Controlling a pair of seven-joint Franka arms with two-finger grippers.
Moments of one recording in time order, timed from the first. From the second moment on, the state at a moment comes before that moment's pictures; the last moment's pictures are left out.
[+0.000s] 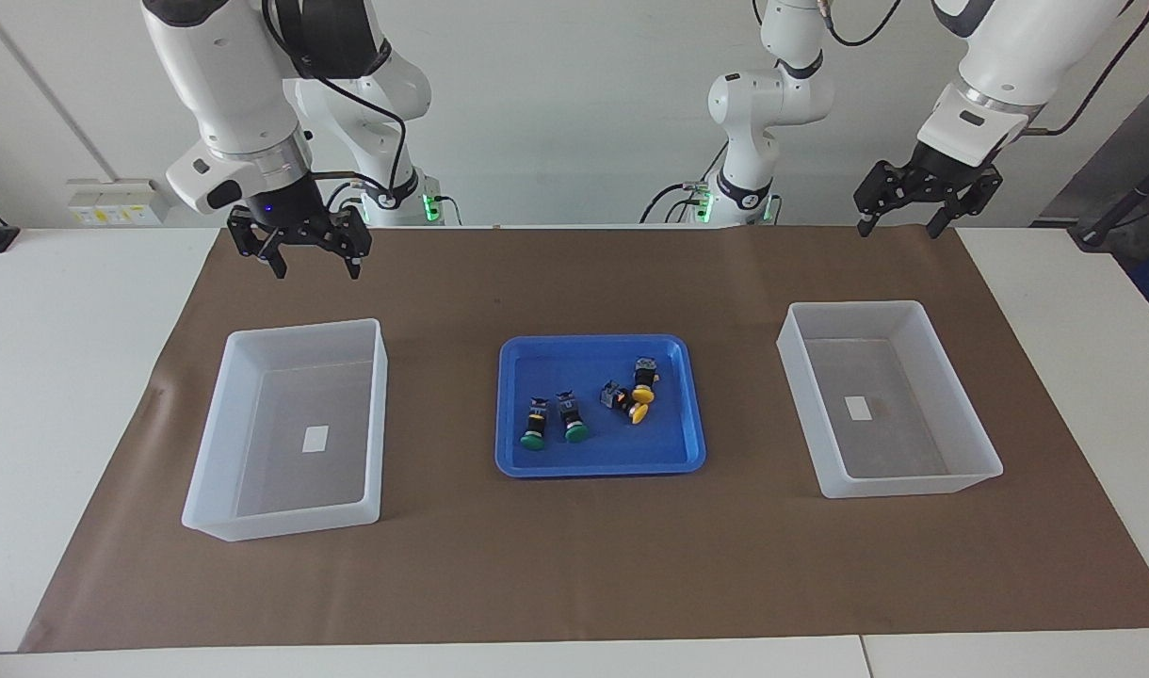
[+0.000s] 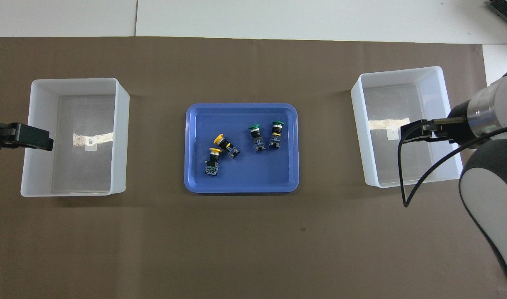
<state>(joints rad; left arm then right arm) 0.01 -0.06 -0.08 -1.58 -0.03 1.51 0.02 0.07 -0.03 0.04 -1.68 -0.02 1.67 0.13</state>
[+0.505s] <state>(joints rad) 0.01 -0.06 -0.08 -1.58 -0.03 1.51 0.02 0.07 -0.03 0.04 -1.68 -0.02 1.67 0.13</state>
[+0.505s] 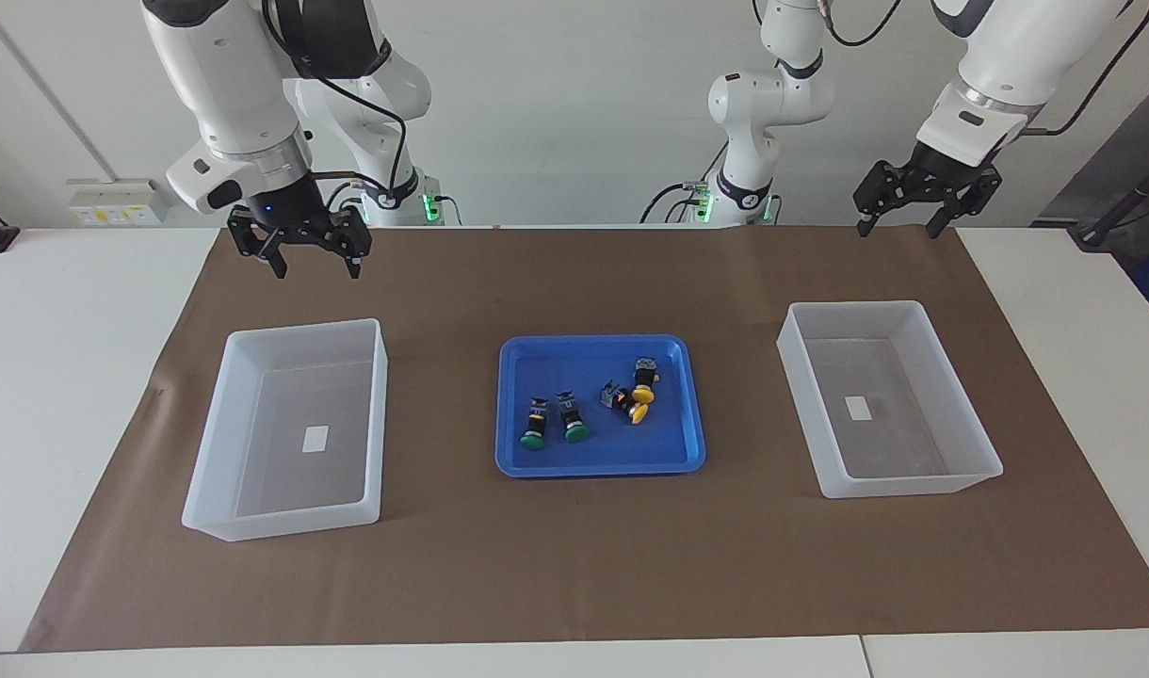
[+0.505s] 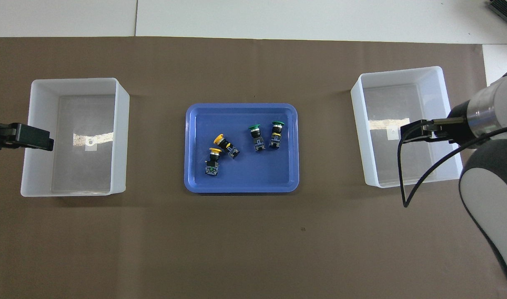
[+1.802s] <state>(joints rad) -0.23 -0.04 -0.10 -1.98 -0.03 2.13 -0.11 0.07 -0.03 0.04 -1.69 -0.02 1.71 0.13</state>
